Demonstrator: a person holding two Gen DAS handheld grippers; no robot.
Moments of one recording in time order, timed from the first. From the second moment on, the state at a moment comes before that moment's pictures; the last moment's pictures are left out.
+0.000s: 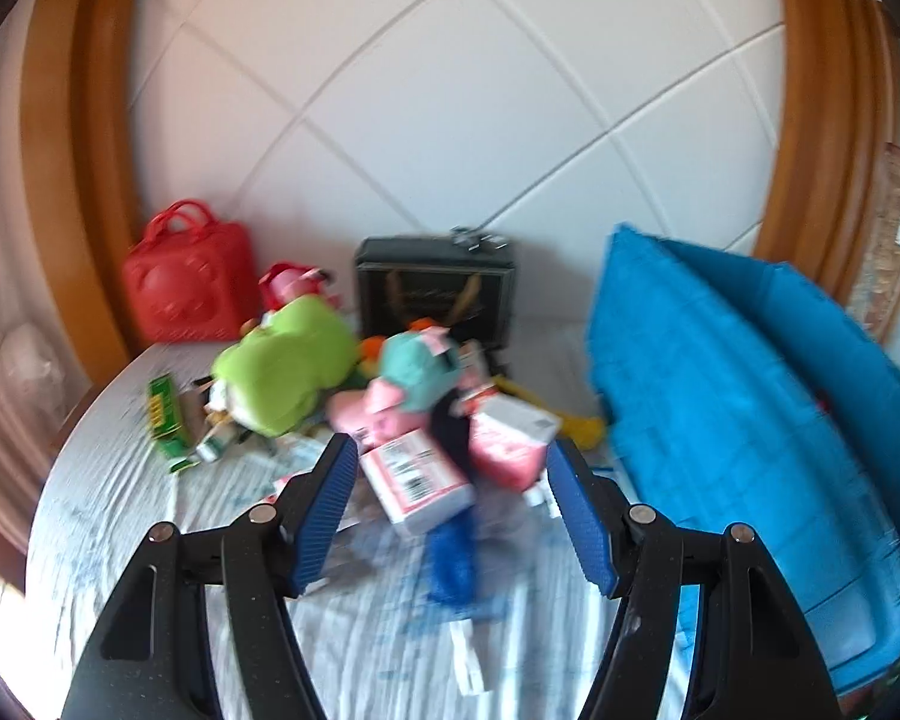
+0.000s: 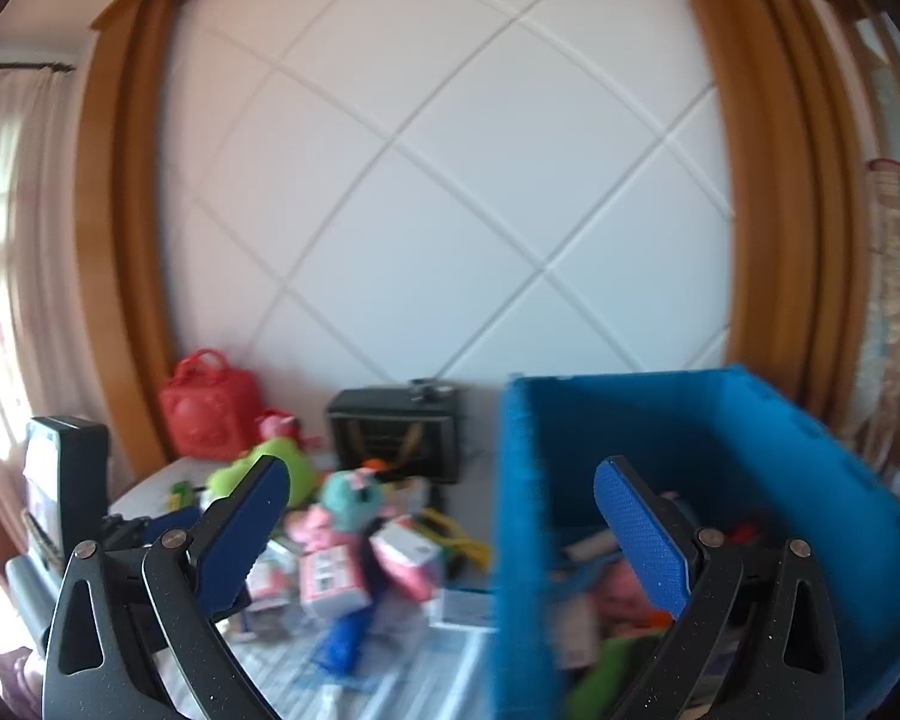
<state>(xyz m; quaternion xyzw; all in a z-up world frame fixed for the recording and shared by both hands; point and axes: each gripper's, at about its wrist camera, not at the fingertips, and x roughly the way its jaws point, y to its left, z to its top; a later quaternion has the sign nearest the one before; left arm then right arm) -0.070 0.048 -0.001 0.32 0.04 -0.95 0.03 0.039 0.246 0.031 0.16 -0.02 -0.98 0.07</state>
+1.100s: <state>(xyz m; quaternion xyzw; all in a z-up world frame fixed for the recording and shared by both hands) -0.135 -0.183 -0.278 0.53 0.12 -0.83 0.13 -0.120 0.038 -0.274 0.49 0.02 -0.86 0.15</state>
